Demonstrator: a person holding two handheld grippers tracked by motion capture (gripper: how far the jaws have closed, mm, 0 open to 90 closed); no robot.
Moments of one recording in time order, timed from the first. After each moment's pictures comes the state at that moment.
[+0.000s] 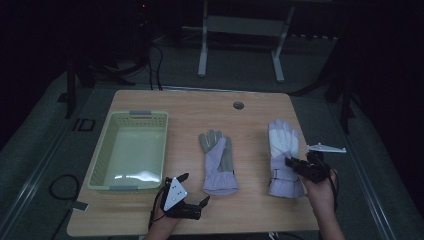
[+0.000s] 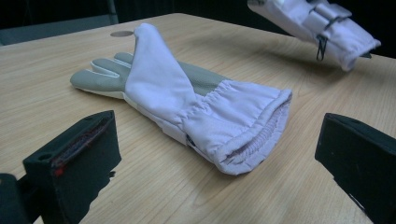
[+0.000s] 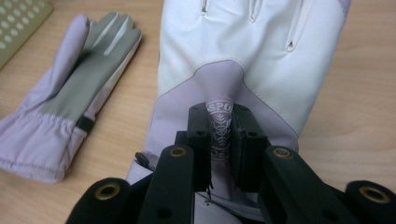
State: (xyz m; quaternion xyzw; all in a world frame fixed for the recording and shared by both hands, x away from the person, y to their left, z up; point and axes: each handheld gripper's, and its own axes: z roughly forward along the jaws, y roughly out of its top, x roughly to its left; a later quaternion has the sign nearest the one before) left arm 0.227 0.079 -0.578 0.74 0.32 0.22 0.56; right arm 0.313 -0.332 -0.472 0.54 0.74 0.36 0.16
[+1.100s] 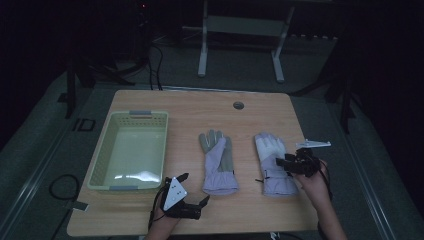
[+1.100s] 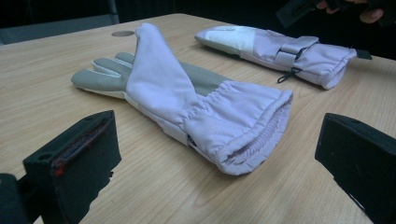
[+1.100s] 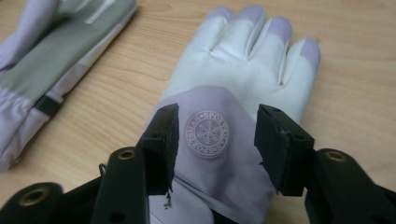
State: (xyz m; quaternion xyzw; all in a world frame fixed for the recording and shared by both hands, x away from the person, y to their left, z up) left arm 0.227 0.080 -0.578 0.73 0.32 0.22 0.56; right arm 0.350 -0.334 -0.501 0.48 0.80 0.34 0.15
